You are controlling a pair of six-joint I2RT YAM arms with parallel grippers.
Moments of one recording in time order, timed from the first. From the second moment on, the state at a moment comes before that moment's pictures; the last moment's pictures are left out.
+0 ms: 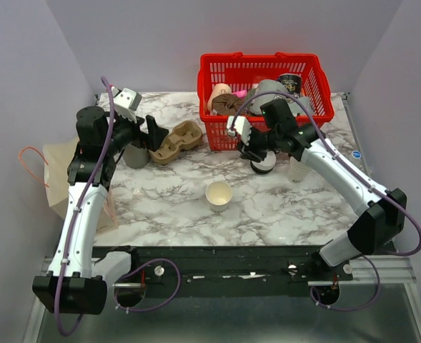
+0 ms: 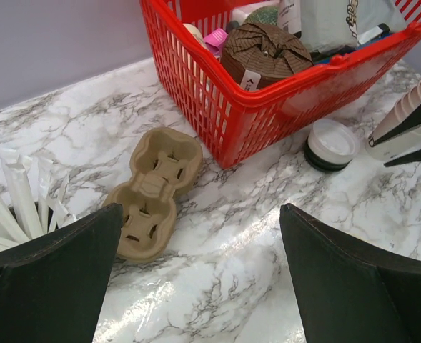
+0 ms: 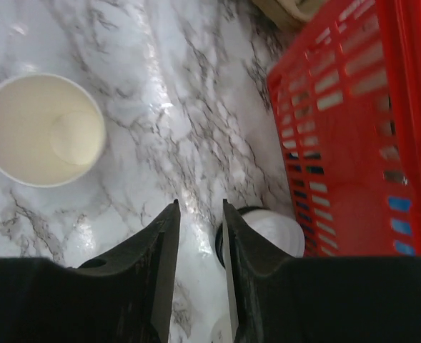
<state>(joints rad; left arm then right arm) -0.05 1.04 1.17 -0.36 0.54 0.01 0.58 1.52 1.44 -0.73 -0.44 -0.75</state>
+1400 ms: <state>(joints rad) -0.03 1.14 1.24 -0.32 0.57 -0.08 0.51 1.82 1.45 -0.71 -0.06 -0.52</state>
